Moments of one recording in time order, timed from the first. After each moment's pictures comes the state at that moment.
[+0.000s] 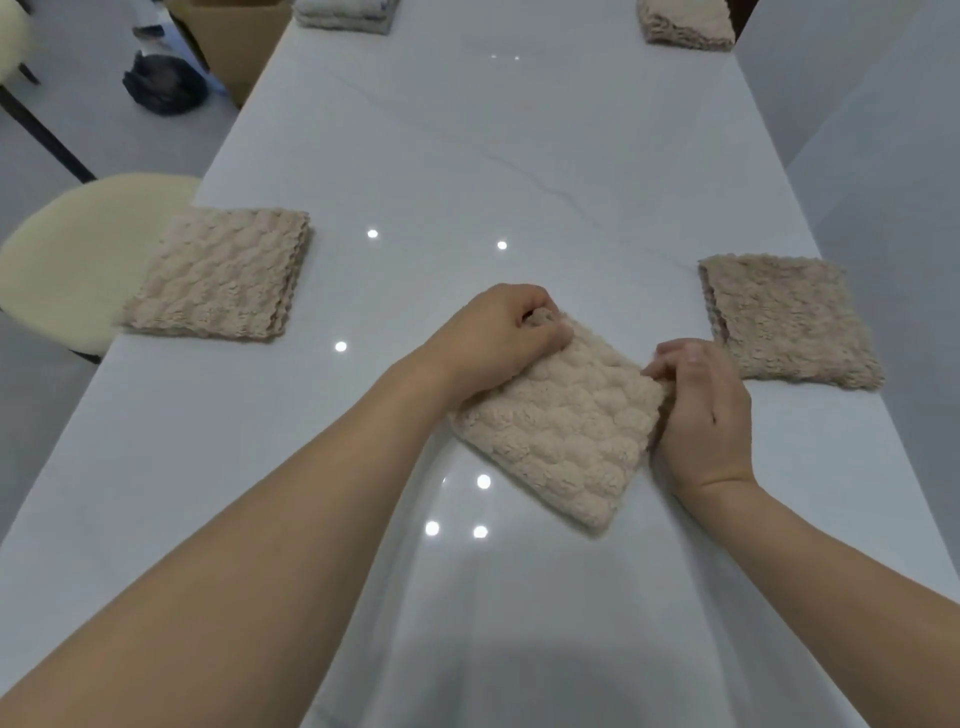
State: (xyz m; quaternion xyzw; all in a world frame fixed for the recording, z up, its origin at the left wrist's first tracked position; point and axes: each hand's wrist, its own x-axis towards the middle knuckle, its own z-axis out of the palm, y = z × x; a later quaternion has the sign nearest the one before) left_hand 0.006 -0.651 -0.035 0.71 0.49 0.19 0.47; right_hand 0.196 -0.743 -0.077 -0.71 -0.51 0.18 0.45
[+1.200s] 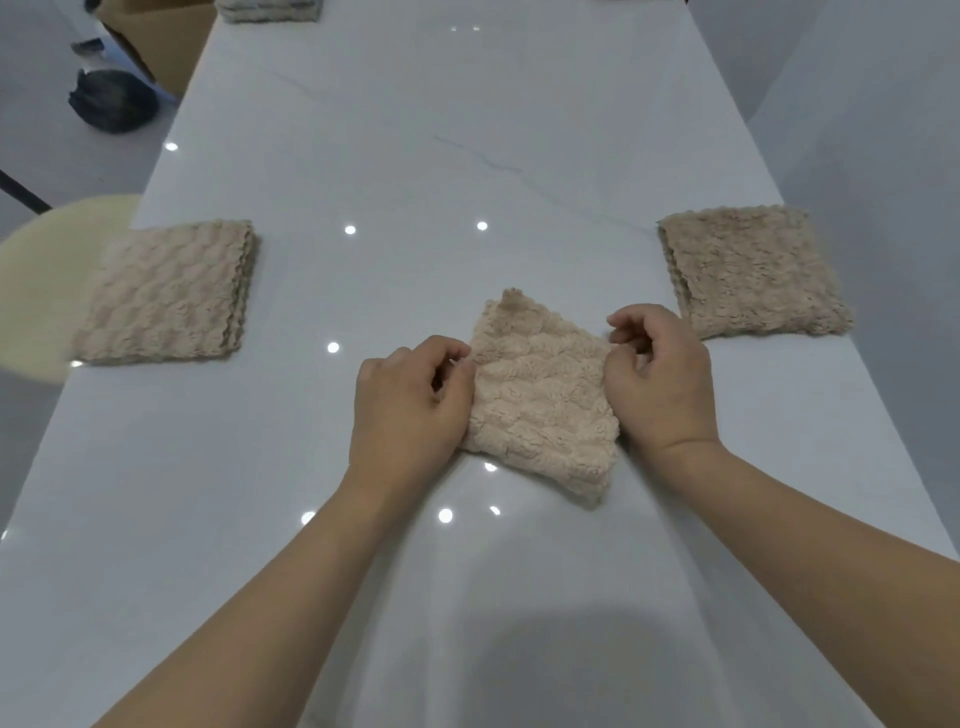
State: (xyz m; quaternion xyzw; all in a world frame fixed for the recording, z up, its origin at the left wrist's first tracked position) left_hand -0.018 -0.717 -0.070 0.70 0.58 0.31 0.28; right_hand 0.194 -0.738 -0.079 -0.73 -0.51 0.16 0.42
